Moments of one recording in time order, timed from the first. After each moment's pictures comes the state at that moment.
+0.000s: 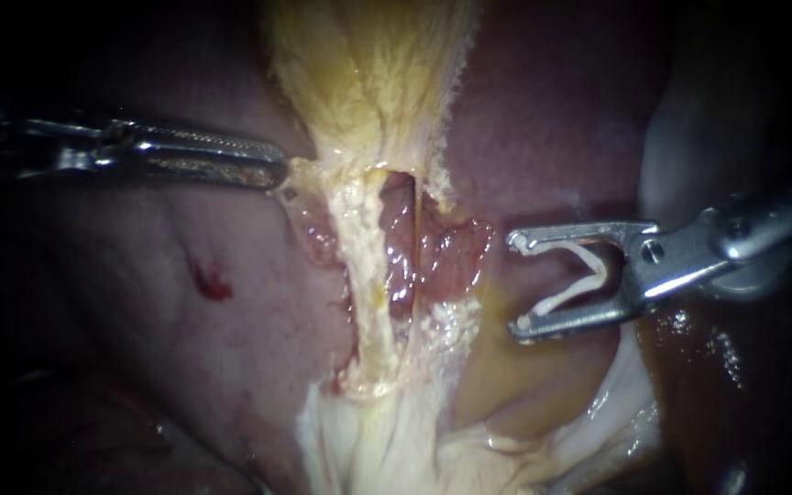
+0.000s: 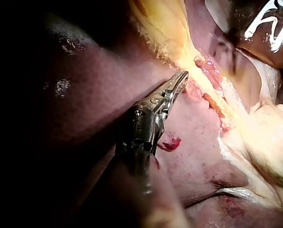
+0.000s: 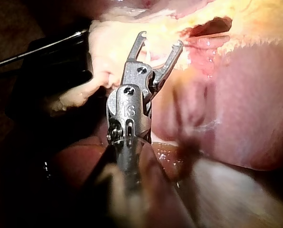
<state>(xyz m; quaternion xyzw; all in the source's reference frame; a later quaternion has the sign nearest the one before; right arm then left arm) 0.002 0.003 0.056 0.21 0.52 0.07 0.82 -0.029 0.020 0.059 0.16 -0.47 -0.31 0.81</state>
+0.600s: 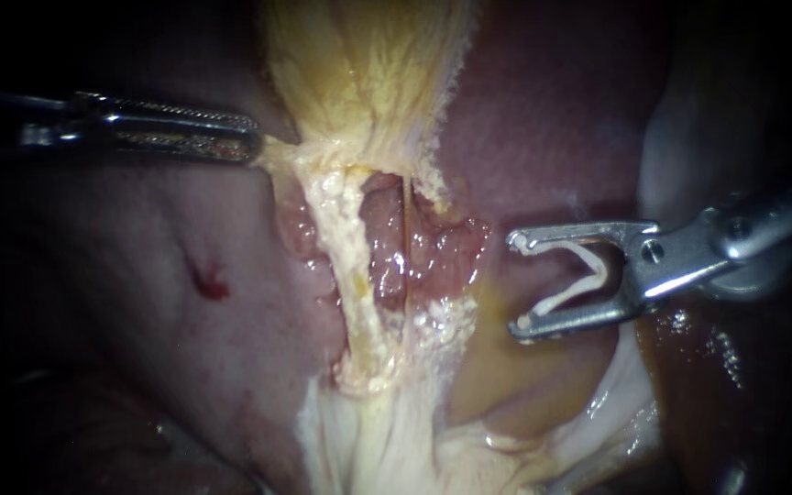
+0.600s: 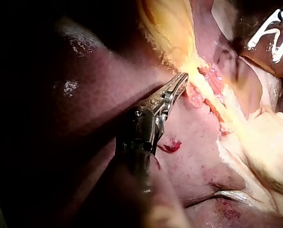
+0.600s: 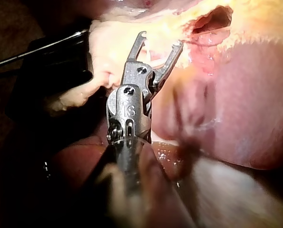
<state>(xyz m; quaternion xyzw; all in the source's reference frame) 0.002 0.004 0.056 0.21 0.52 0.07 0.82 -0.028 0.021 0.056 0.15 -0.48 -0.32 0.80</state>
